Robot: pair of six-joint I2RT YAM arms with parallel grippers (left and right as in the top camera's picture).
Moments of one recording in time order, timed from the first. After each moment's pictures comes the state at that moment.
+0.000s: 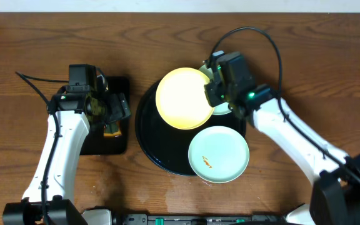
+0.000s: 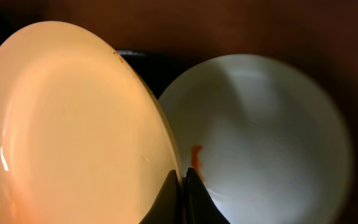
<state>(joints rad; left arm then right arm) 0.05 1.43 1.07 -0.89 0.17 -0.32 0.53 1.65 1.20 -0.40 0.04 0.11</state>
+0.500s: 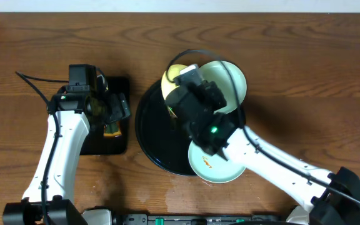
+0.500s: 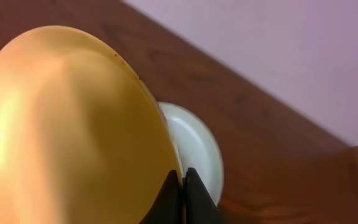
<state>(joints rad) 0.05 1.43 1.07 -0.89 0.17 -0.32 0.90 1.63 1.20 -0.34 0.86 0.03</state>
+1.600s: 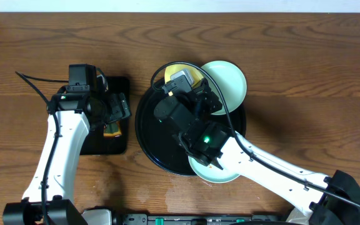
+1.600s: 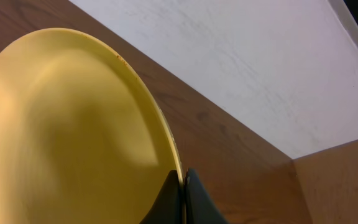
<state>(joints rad) 0.05 1.43 1.07 -0.89 0.17 -0.32 0.97 1.63 1.20 -0.29 1.04 -0.08</state>
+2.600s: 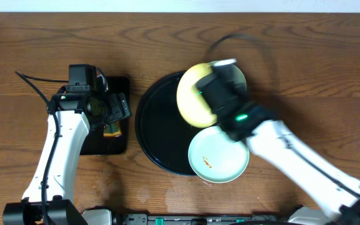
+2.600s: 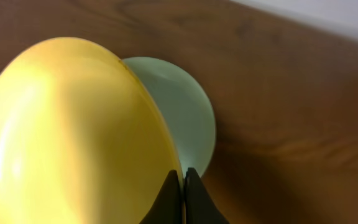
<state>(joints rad) 0.05 1.43 1.07 -0.89 0.17 -0.32 0.68 1.51 1.20 -0.60 0.58 0.38</state>
